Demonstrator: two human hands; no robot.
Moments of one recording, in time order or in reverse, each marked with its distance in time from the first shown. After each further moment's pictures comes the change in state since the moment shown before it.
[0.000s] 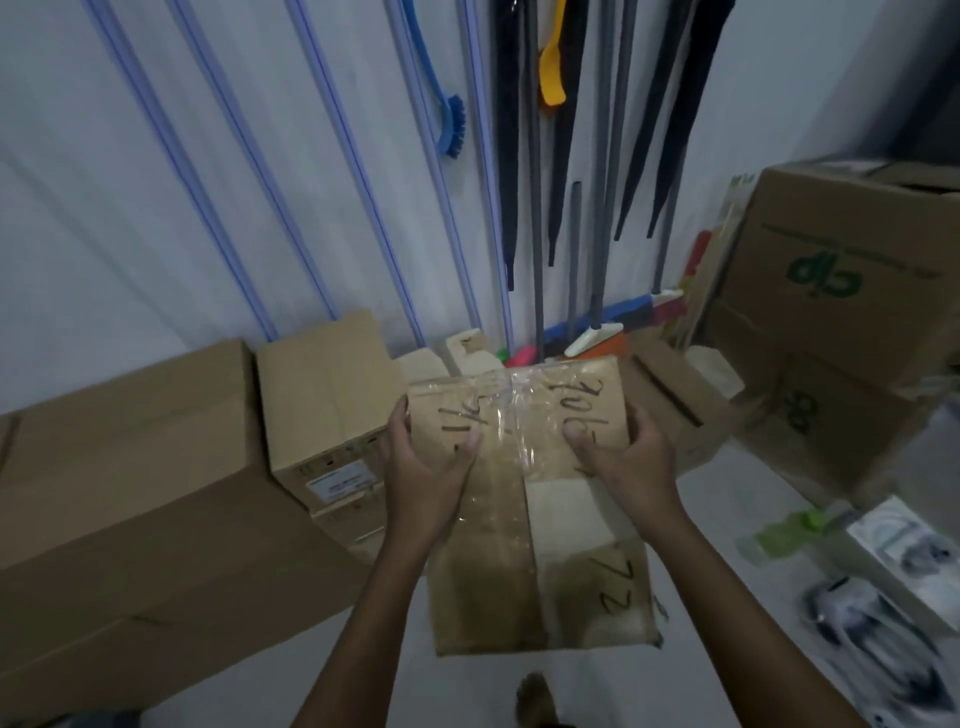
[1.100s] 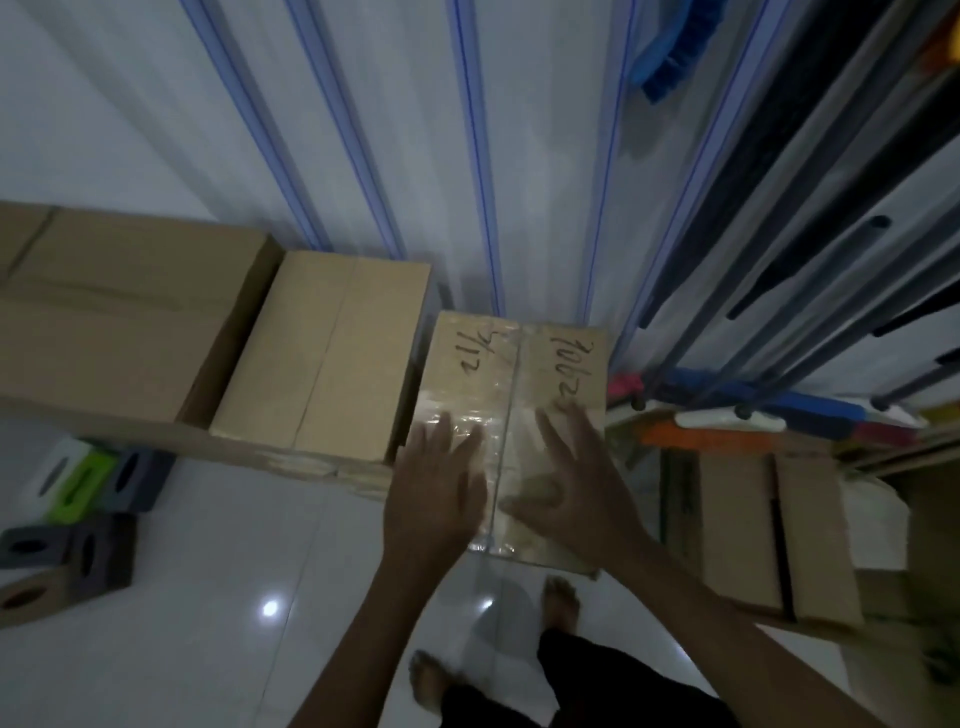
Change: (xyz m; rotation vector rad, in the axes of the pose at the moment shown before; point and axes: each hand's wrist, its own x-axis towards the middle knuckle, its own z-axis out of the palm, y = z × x) left_hand 0.167 -0.081 0.148 0.817 0.053 -0.096; right_hand 0.318 0.075 0.122 -0.818 -0.969 -0.609
